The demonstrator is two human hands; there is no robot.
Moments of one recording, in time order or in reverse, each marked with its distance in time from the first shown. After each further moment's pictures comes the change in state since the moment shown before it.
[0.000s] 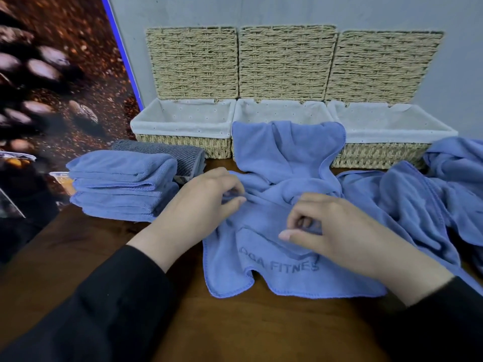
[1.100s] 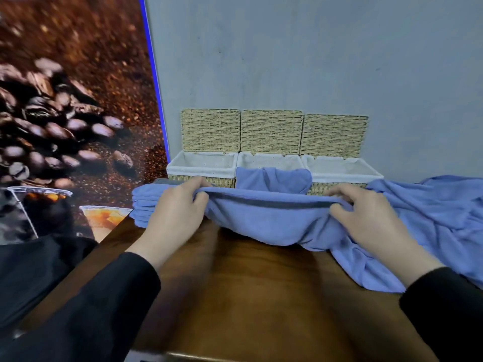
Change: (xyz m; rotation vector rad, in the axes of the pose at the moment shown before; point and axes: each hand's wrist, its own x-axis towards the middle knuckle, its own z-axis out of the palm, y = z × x) left_hand -0.074 0.082 -0.110 -0.137 0.302 -0.334; right_hand -0.084 -0.056 -0.081 -0.040 0.515 0.258
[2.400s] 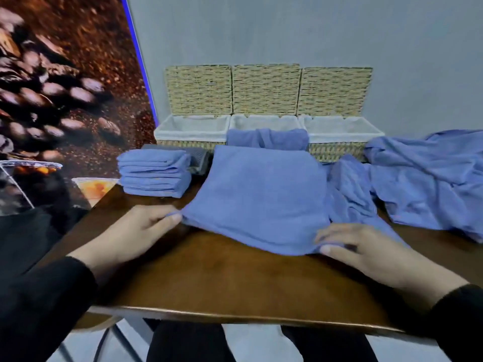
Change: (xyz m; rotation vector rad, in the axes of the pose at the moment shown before) left_hand -0.052 -0.102 -0.008 0.017 -0.479 0.117; right_hand -0.074 0.081 0.028 0.051 -0.541 -0.305
